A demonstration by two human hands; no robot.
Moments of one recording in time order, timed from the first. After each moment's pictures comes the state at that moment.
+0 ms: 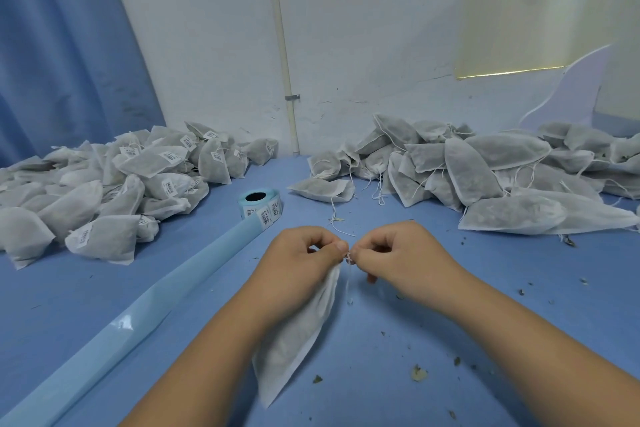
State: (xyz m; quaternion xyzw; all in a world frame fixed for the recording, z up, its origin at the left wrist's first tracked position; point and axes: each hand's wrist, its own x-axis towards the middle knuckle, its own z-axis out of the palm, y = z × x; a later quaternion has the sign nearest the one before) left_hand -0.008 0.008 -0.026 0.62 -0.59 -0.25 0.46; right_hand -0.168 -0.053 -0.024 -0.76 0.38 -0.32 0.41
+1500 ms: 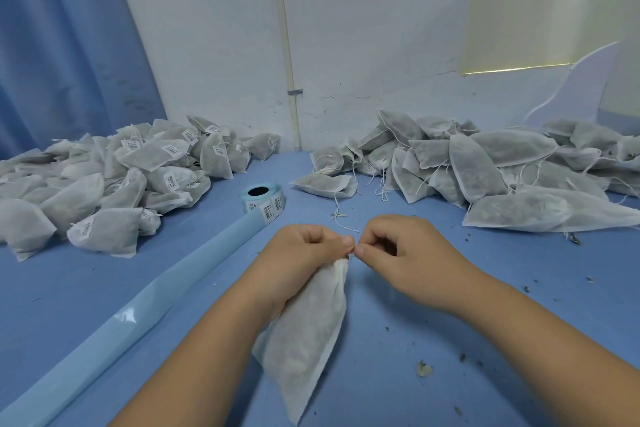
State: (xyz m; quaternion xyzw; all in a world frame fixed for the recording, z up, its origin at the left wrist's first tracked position) left_hand -0.004 0.008 -0.025 0.58 -0.52 -0.41 0.49; right_hand -0.169 -0.055 -0.025 -0.86 0.31 -0.32 0.23
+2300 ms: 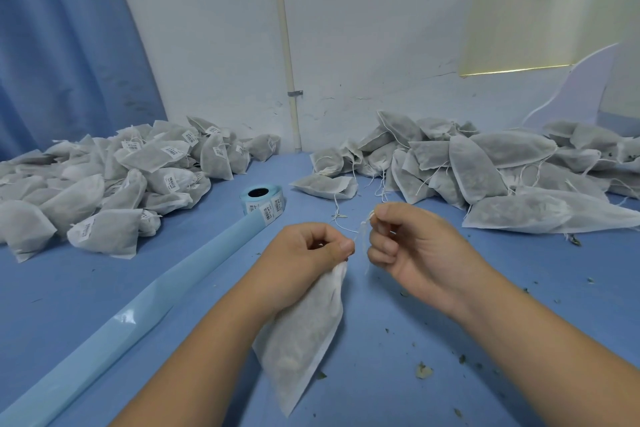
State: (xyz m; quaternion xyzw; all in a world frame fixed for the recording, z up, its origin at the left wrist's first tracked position) left_hand 0.000 0.003 -0.030 0.57 -0.59 -0.32 0.47; right_hand -0.161 -0.059 -0.022 -0.46 0.16 -0.43 0.76
